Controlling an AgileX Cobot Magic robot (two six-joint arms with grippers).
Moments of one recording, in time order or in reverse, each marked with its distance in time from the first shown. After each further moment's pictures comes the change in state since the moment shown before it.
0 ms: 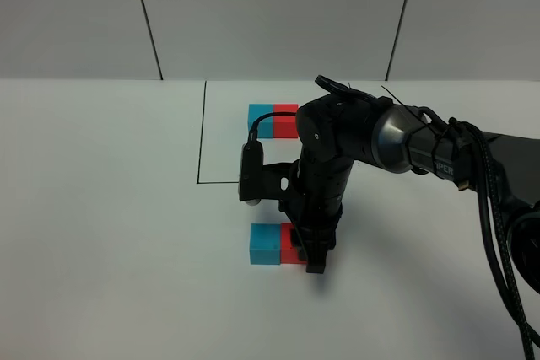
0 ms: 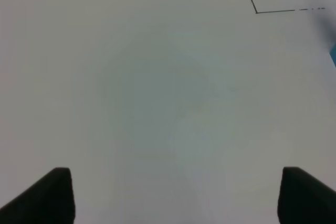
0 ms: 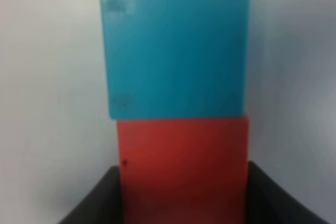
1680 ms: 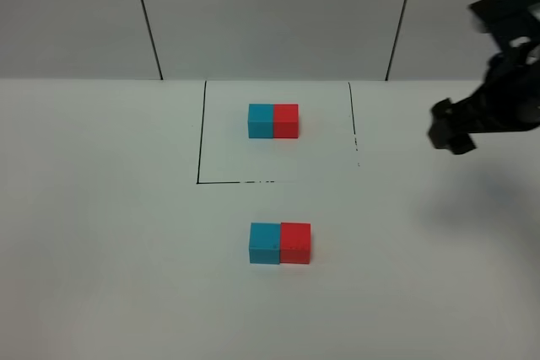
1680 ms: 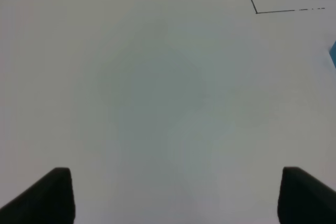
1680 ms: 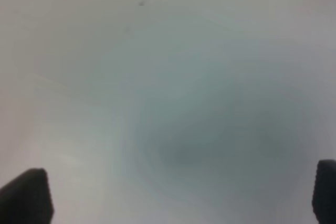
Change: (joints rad) left arm 0.000 0.000 0.000 0.000 0.000 0.000; right arm -0.450 -0.646 0.346 -0.030 -0.163 0.707
